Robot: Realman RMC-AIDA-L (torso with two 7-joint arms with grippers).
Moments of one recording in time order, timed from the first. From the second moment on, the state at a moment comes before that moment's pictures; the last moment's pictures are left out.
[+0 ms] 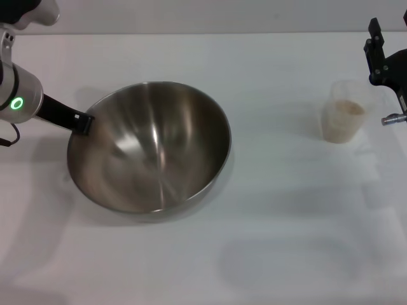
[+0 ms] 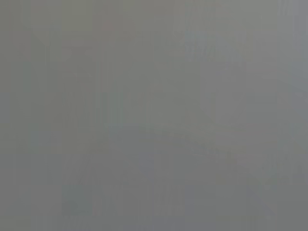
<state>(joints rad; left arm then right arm) -0.54 -2.06 -1.72 -1.42 2.77 -1.39 0.21 0.44 2.08 0.37 0.27 -1.77 -1.44 -0.26</state>
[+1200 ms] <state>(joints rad) -0.54 -2.07 -1.64 -1.51 2.84 -1.44 0.20 0.43 2.09 0.37 0.27 -1.77 -1.48 -0.26</state>
